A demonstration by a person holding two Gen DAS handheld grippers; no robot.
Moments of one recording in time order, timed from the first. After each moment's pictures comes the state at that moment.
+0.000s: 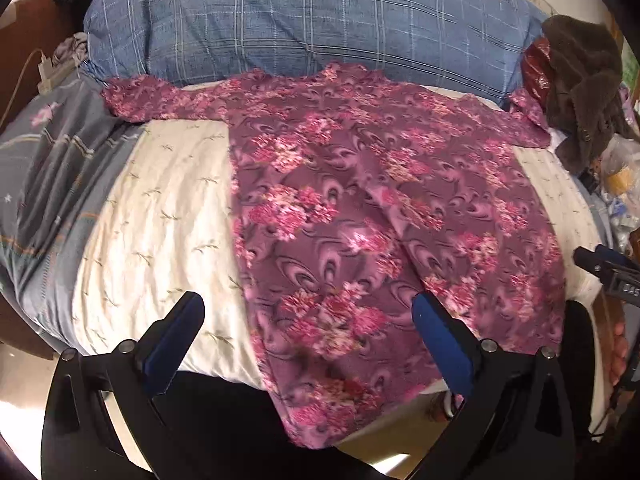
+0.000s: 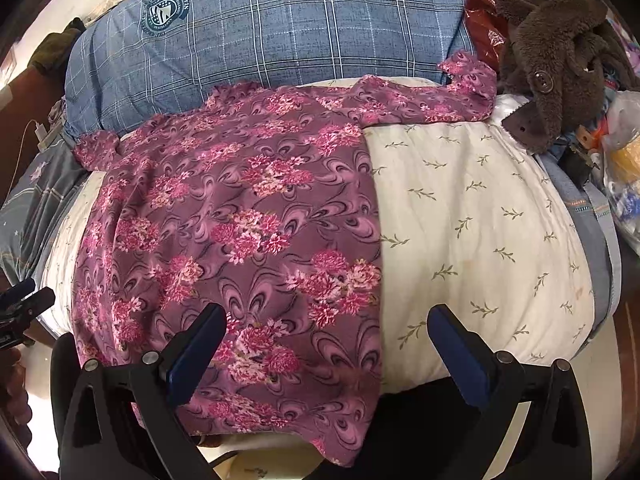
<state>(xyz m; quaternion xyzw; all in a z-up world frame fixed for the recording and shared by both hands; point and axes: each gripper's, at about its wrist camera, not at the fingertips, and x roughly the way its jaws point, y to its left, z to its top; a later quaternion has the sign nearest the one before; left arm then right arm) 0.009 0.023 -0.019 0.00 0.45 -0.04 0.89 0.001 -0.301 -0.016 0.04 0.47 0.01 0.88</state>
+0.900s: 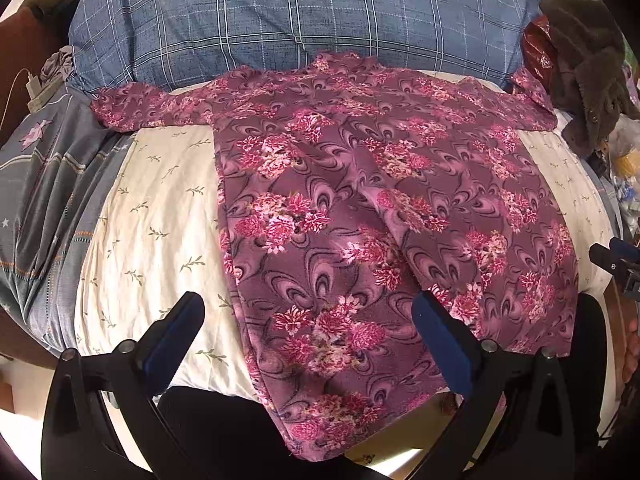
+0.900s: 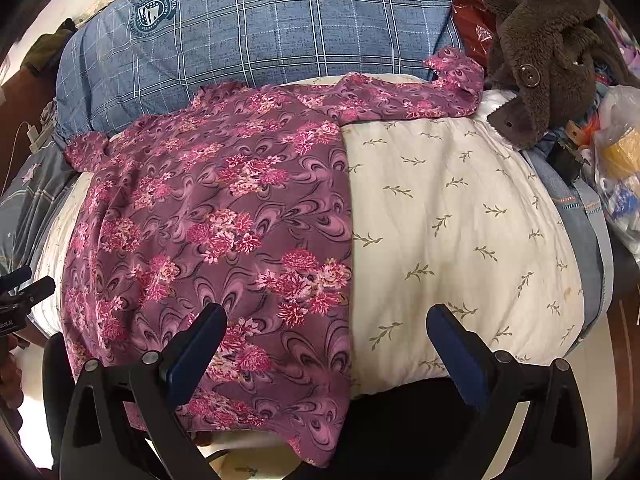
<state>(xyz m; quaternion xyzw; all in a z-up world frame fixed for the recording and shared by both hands) 0.026 0.008 -0.023 0.04 0.47 -0.04 0.88 0.002 -0.317 -0.019 0.04 0.47 0.00 0.88</state>
